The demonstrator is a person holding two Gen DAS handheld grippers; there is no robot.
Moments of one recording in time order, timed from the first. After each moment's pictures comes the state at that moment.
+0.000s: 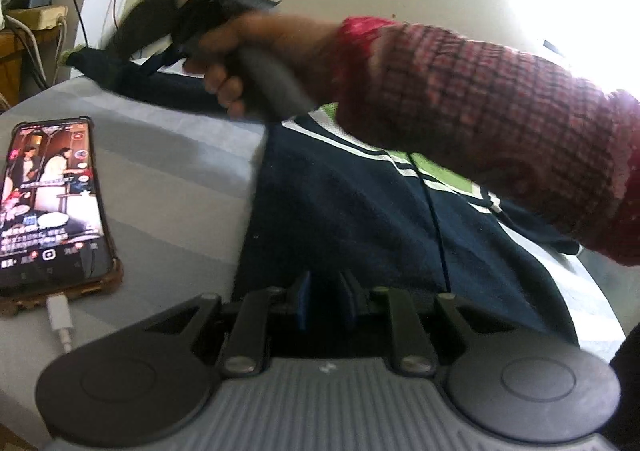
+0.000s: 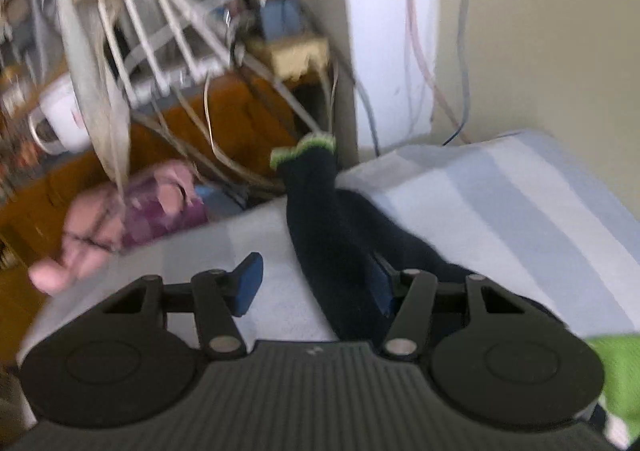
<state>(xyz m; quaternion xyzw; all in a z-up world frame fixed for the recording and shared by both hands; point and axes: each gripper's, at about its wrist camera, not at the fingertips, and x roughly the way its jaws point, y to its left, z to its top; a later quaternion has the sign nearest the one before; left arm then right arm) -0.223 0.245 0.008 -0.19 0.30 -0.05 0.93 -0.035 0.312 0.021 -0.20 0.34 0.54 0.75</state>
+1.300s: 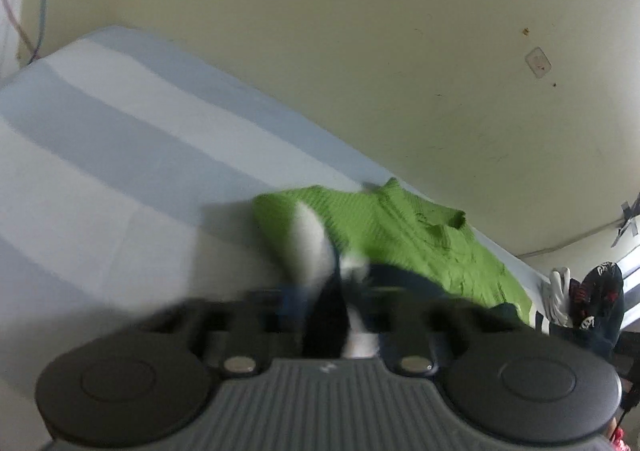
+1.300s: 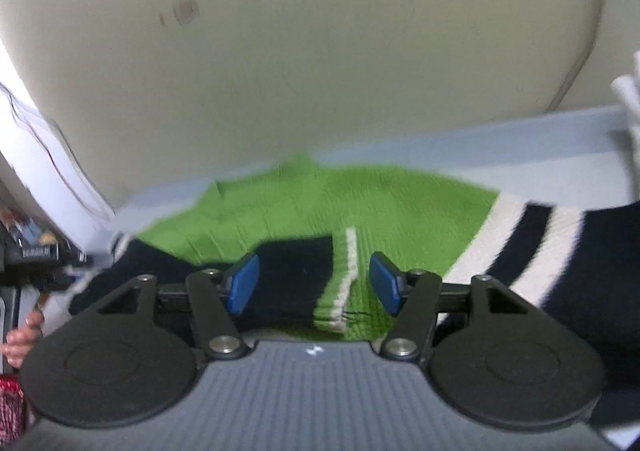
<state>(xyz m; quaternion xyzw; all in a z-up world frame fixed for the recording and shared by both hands) 0.097 0.306 0.022 -0.27 0.39 -0.07 0.88 0.081 -0.181 0.003 0.12 0.35 0.25 0.90</state>
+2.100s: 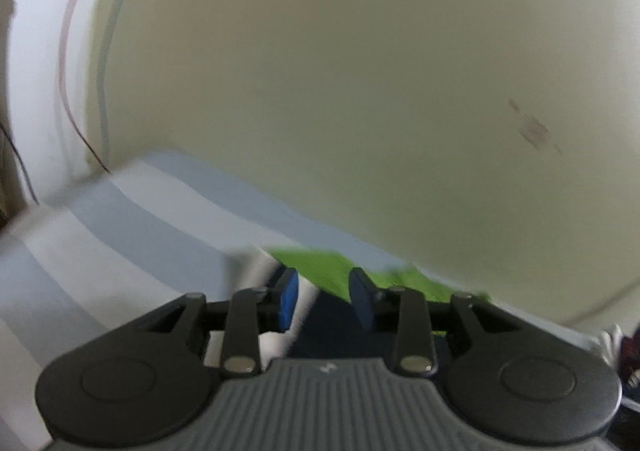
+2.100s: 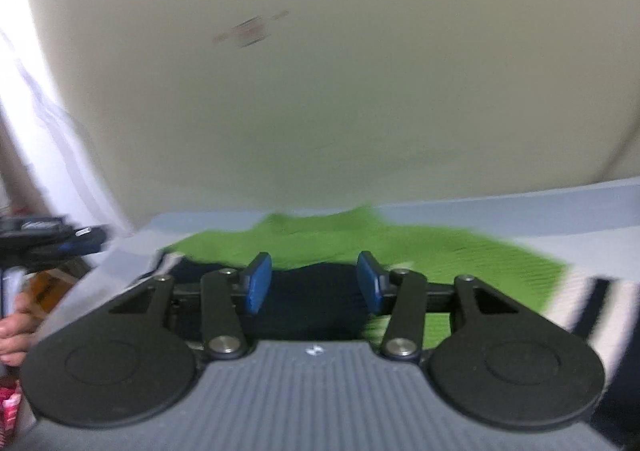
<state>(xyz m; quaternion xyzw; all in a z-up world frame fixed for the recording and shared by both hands) 0.061 0.258 0.069 -0.21 0.30 0.06 0.93 0.109 -0.108 -0.020 0.14 0.29 0.30 0.90</state>
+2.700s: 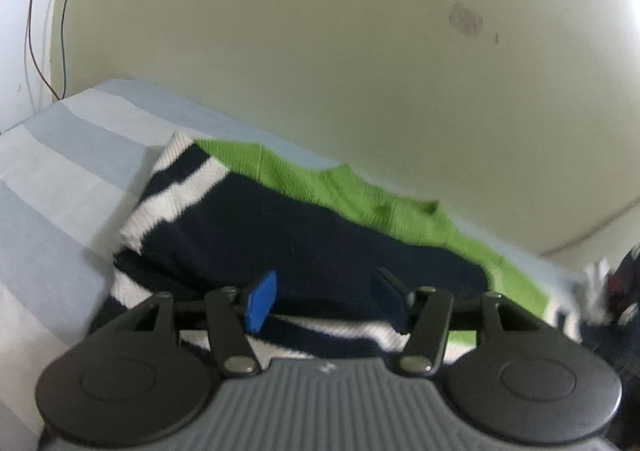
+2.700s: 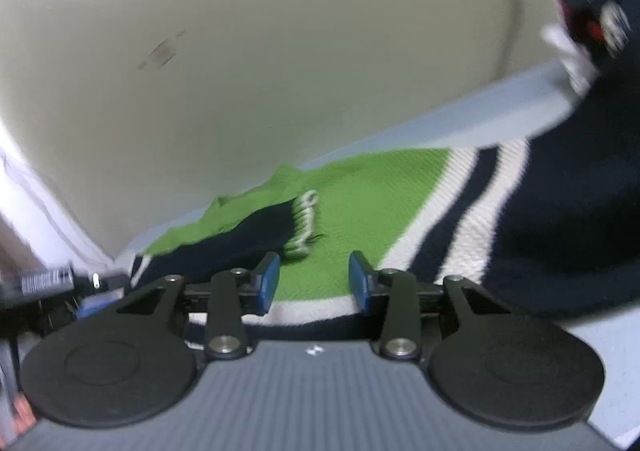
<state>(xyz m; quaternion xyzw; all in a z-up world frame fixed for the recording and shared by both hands) 0.038 0.167 -0.010 -0.15 0.33 0.04 0.93 0.112 -0.142 -0.104 0.27 0.30 0.19 0.89</state>
